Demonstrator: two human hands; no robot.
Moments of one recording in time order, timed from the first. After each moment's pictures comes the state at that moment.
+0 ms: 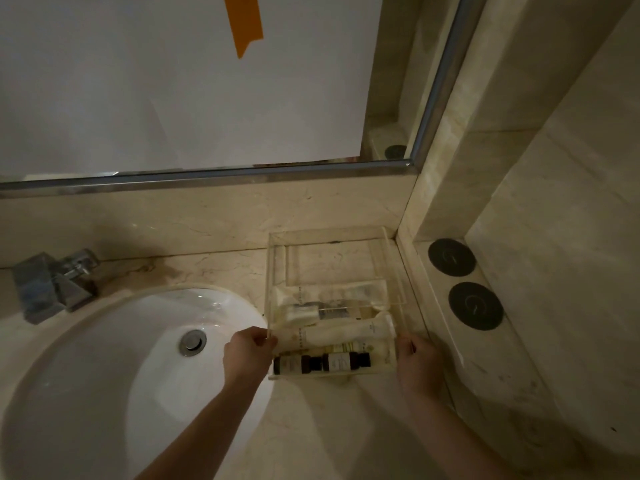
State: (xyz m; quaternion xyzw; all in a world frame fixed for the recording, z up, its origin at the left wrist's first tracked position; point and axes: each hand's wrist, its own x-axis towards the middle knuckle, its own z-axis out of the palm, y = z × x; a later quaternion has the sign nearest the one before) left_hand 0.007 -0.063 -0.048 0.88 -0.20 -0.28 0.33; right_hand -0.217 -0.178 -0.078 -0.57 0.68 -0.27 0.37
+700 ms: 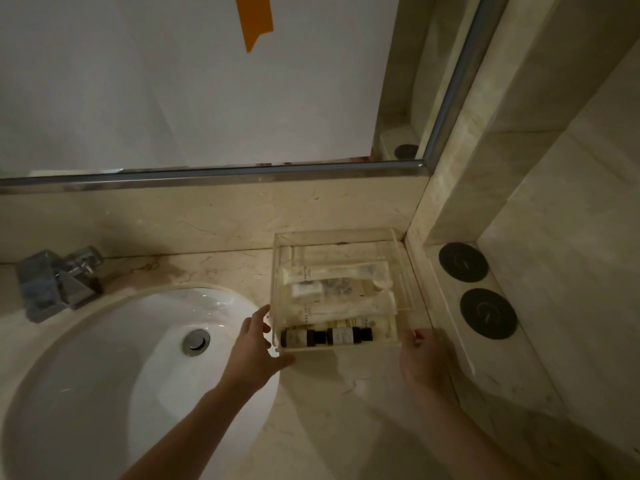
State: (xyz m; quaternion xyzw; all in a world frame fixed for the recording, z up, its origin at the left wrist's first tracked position) left_hand 0.025 -0.062 -0.059 0.84 -0.37 -0.30 0.27; right_hand -0.198 -0.193 -0.066 -0.54 0.70 -0.27 0.38
